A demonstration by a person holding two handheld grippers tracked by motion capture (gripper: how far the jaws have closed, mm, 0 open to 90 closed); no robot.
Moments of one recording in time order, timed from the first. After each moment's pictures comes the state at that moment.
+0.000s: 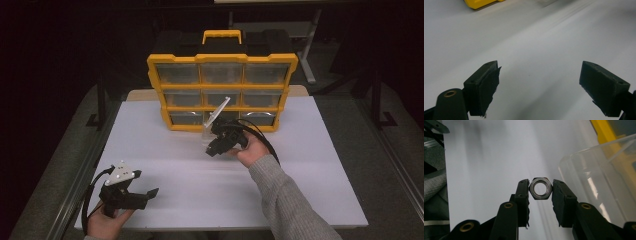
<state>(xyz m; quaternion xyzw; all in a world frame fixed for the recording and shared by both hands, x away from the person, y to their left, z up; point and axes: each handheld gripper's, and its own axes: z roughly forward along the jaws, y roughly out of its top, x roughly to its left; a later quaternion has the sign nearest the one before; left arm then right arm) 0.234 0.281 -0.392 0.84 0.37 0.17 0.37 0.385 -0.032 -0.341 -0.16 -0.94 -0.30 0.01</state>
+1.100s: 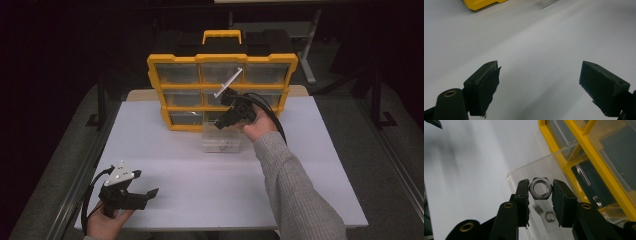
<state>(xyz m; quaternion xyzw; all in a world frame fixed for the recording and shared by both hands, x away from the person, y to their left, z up) 0.232 0.281 -0.390 0.84 0.37 0.17 0.37 0.429 -0.057 -0.298 -0.23 -0.93 -0.30 -0.04</state>
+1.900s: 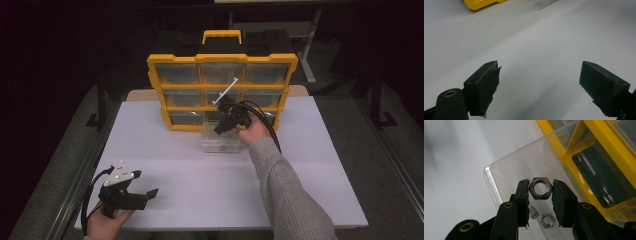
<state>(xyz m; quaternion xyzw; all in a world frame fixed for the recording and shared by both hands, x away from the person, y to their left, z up) 0.232 0.282 -0.389 0.83 0.37 0.17 0.38 0.444 -0.050 -0.339 -0.26 -0.92 -0.28 -0.02</state>
